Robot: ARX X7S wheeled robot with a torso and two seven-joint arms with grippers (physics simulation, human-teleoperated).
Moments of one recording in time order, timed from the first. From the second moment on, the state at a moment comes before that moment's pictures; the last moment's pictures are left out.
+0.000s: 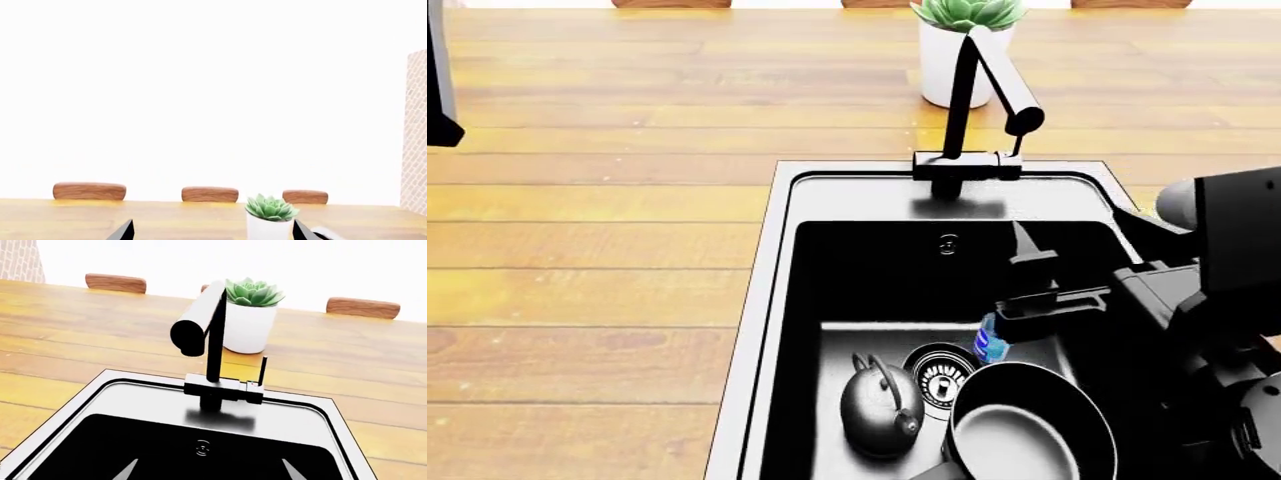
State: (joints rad) left arm -1.00 -1.48 0.35 0.80 -1.81 -0.08 -0.68; right arm 0.90 1.04 -0.50 -0.78 1.71 0.67 1.07
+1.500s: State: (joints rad) left arm -1.00 -1.48 0.28 0.82 -1.85 -0.12 -0.71; right arm 1.23 0.72 -0.73 0.32 1.13 0.71 0.62
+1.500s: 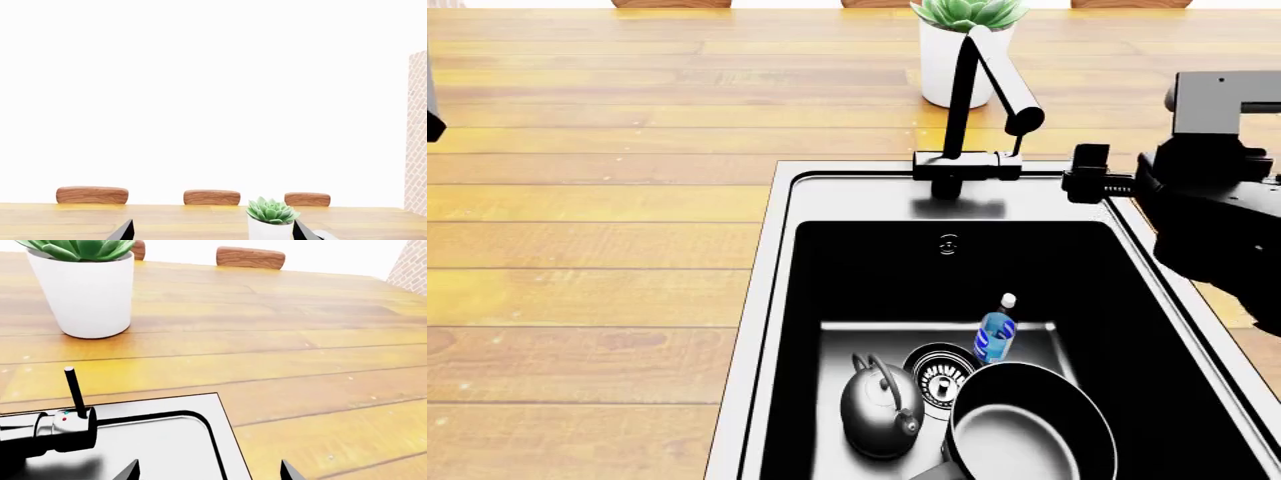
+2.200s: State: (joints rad) left arm -0.98 -1.49 0.25 0.82 -1.86 -0.12 -0.70; right arm 1.41 0.47 -0.84 0.83 0.90 0.55 0.39
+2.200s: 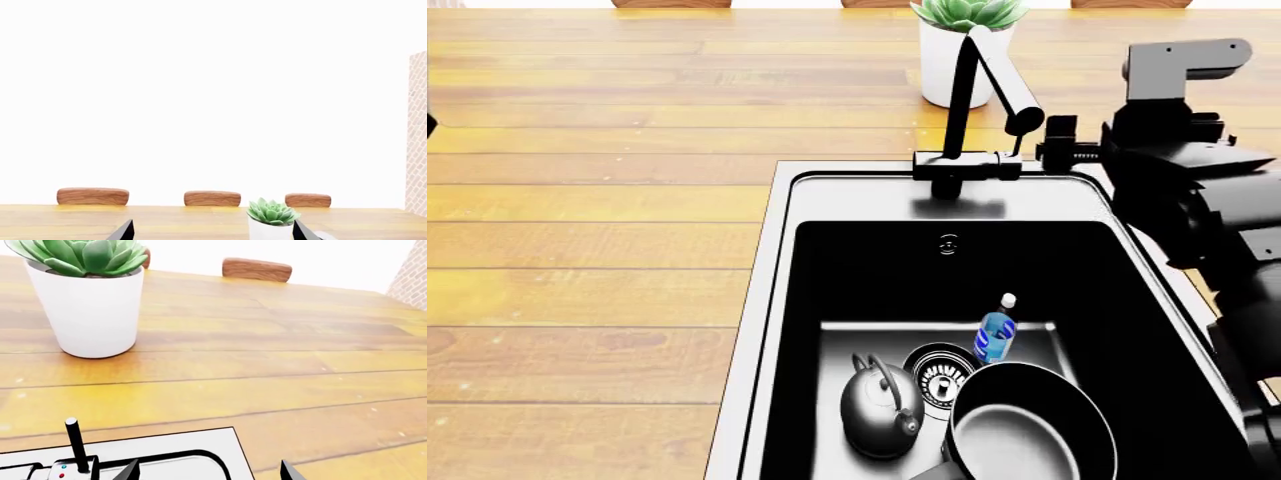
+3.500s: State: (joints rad) left arm -0.82 -1.56 0.23 0.83 -1.81 0.02 -0.67; right arm 1.44 0.34 -0.88 0.99 0.82 0.37 0.22
